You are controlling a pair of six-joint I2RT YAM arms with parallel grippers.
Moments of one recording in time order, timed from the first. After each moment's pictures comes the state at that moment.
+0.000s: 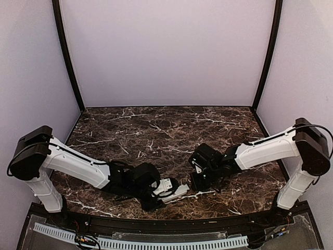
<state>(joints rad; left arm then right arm) -1.21 1.70 0.82 -0.11 0.04 0.06 1.02 1.64 0.84 -0.35 -0.07 0.71</state>
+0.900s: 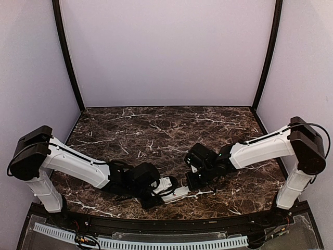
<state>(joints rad) -1.21 1.70 0.82 -0.11 0.03 0.03 1.04 1.70 0.91 -0.37 -0.05 0.69</state>
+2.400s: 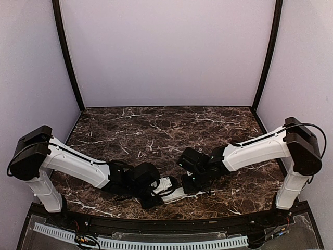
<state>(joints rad) -1.21 1.70 0.82 -0.12 0.03 0.04 1.12 1.76 1.00 -0.46 0.02 0.79</state>
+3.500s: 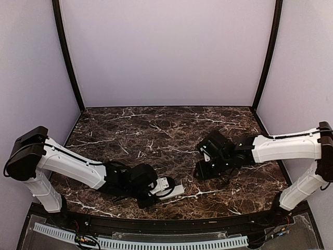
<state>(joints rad) -1.21 1.66 0.79 -0.13 -0.06 0.07 1.00 1.49 0.88 -0.49 0.02 0.69</state>
